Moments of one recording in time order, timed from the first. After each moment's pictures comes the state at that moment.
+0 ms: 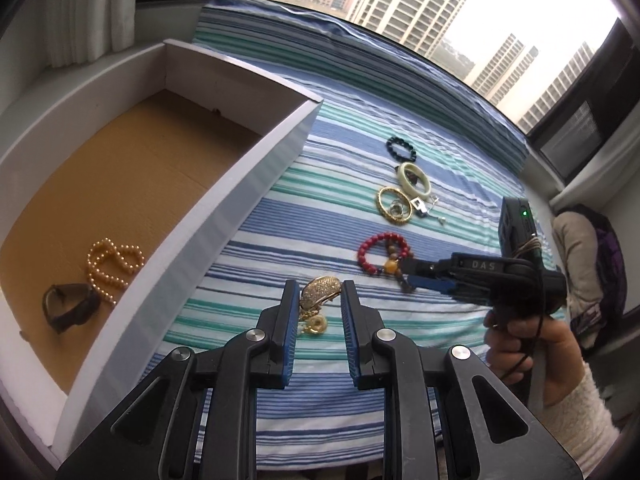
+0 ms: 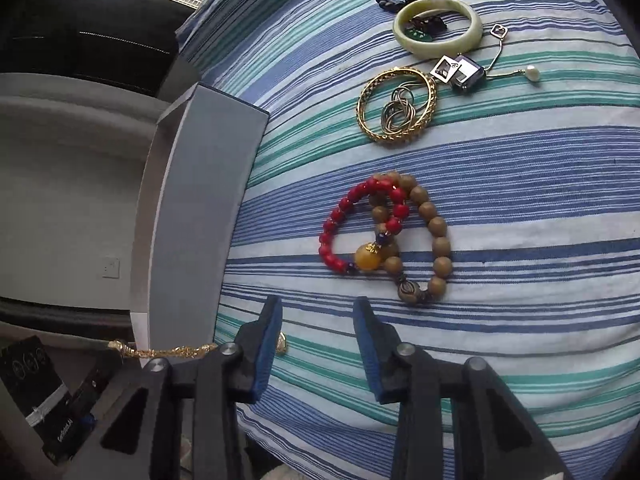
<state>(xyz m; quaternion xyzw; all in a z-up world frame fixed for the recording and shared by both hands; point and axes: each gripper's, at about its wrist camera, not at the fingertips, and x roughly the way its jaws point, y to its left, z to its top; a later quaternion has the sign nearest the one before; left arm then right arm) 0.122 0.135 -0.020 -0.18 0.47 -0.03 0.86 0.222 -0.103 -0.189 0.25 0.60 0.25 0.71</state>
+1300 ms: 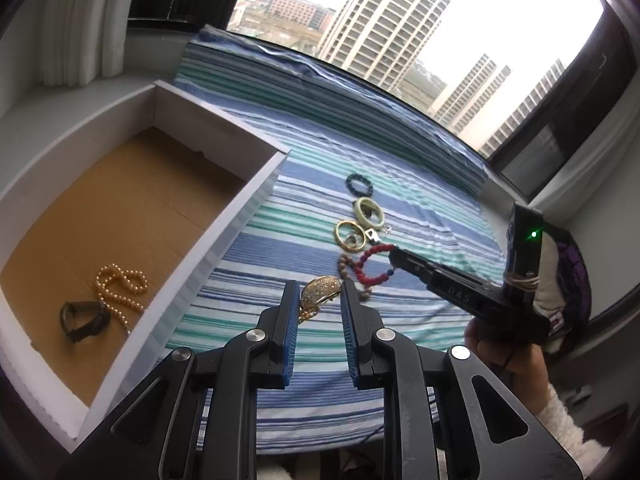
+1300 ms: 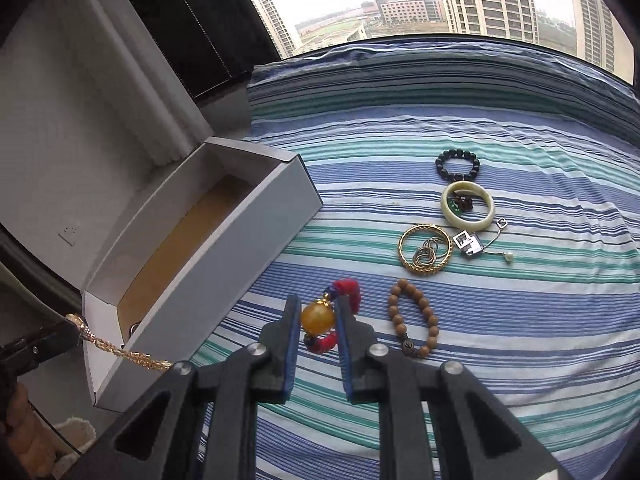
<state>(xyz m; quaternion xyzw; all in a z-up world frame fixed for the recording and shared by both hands) 0.089 0.151 0.059 -0.21 0.42 -0.07 0.88 0.164 -0.071 -0.062 0.07 0.43 0.25 0.86</state>
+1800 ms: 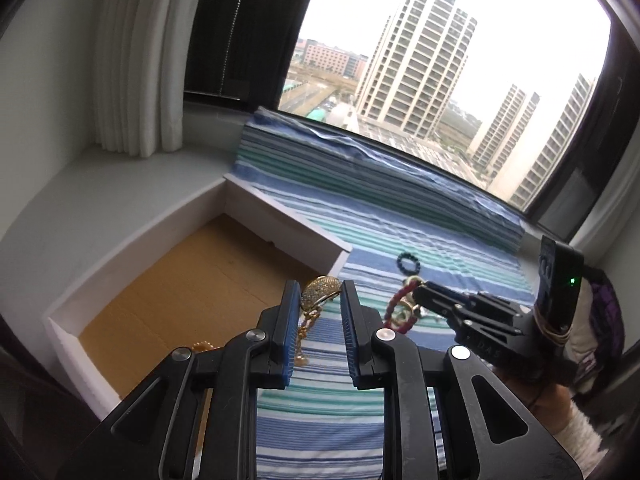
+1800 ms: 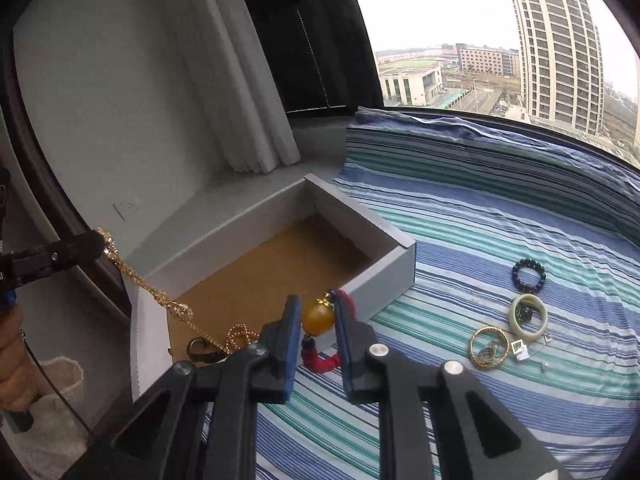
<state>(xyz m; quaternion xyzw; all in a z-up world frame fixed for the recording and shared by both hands) 0.091 0.220 0.140 -0.17 0.35 0.03 0.92 0.153 0.022 0.031 -0.01 0.34 0.36 0.87</state>
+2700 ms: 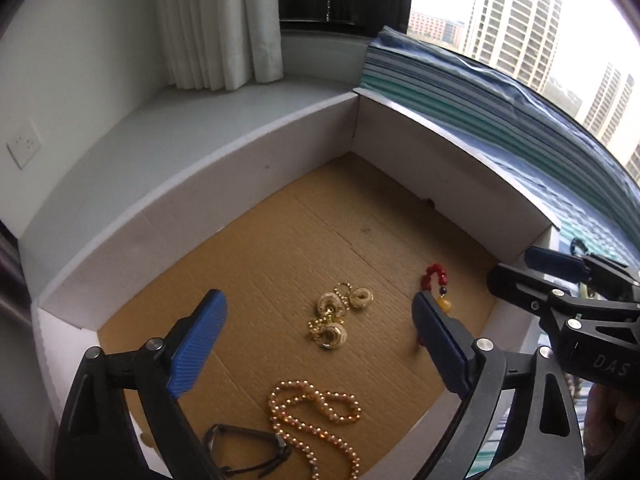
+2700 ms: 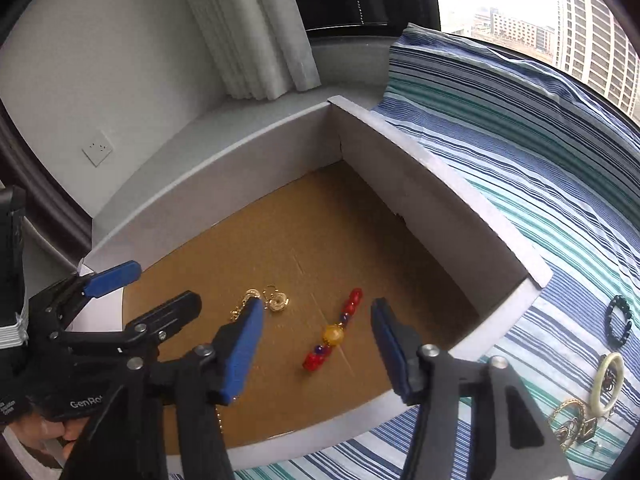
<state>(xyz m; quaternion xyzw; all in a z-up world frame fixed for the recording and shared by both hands) 0.187 0.289 -0.045 -0.13 0.43 0.22 0.87 0.260 0.167 -0.074 -0.08 0.44 0.37 0.81</state>
